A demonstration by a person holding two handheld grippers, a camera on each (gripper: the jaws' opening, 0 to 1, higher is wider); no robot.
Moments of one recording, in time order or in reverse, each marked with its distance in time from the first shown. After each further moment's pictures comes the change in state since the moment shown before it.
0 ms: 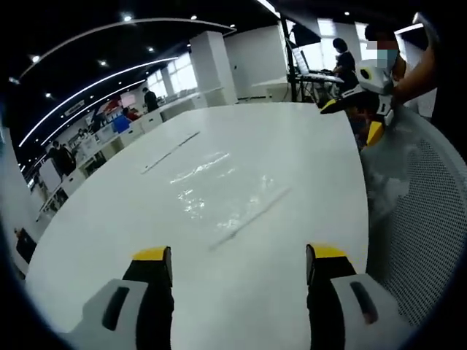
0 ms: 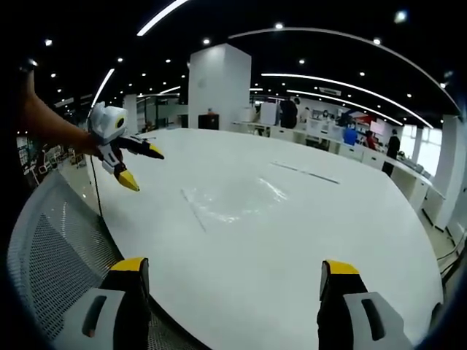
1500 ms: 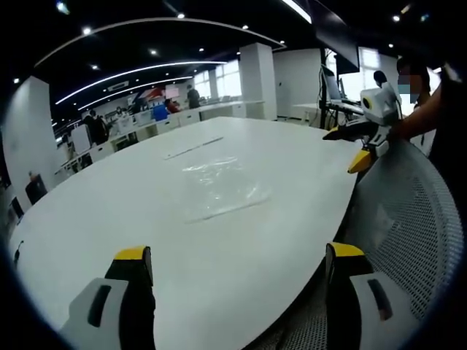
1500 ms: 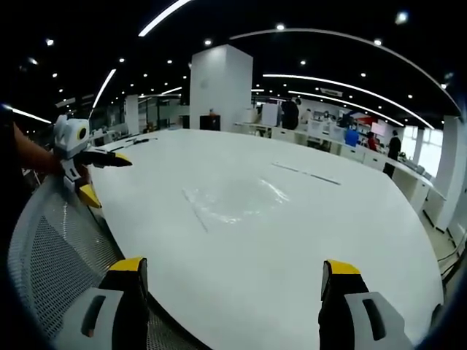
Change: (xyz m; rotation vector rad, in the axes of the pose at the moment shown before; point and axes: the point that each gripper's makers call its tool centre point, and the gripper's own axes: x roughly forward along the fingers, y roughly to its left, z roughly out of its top) left arm -0.053 -0.059 -0.012 -0.260 -0.100 0.186; right arm -0.001 0.003 0.002 -0.006 -0.006 0.008
